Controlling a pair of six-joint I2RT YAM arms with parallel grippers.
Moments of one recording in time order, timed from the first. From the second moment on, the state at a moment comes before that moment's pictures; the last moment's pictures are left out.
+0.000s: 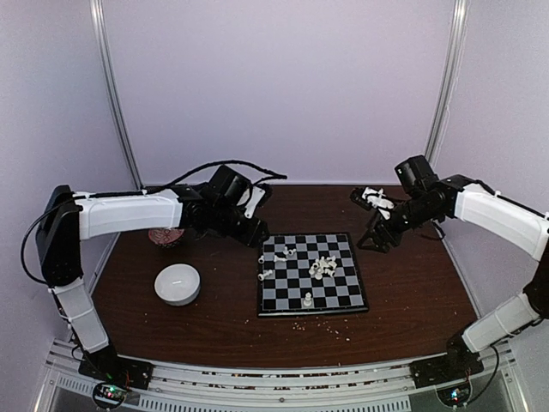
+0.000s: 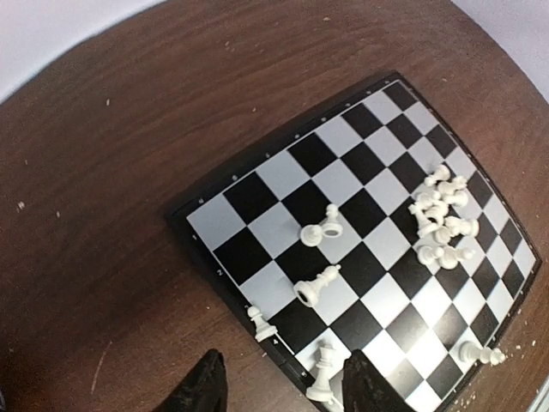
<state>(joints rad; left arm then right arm) -0.81 1.78 1.36 -0.38 0.02 -0.13 0.40 1.37 1.13 -0.72 -0.40 -0.51</state>
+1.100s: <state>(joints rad) -0.76 1.86 1.36 -0.31 0.07 -0.46 0.71 1.91 1.51 -0.94 -0.19 -0.43</state>
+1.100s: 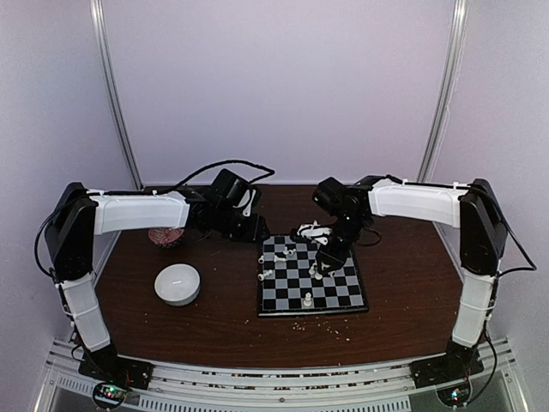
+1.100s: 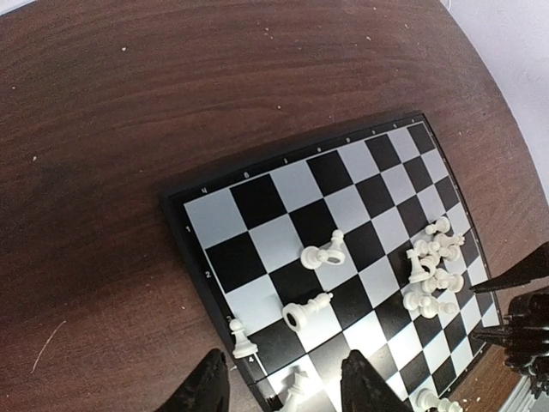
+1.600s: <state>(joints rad) -0.75 1.86 1.34 -0.31 0.07 -0.47 0.71 1.98 1.53 -0.93 -0.18 -0.41</state>
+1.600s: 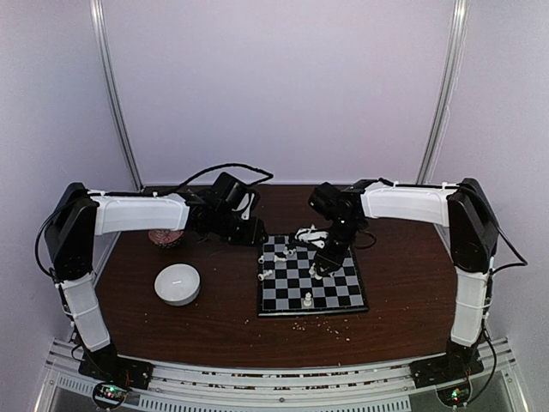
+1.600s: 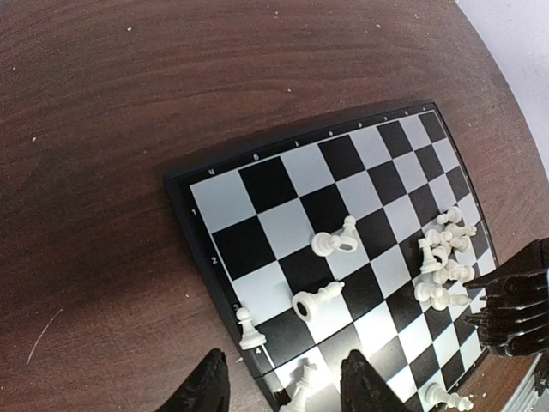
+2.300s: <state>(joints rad) -0.75 1.86 1.33 -0.31 0.07 -0.47 0.71 2.04 1.58 -0.94 -0.17 -0.39</state>
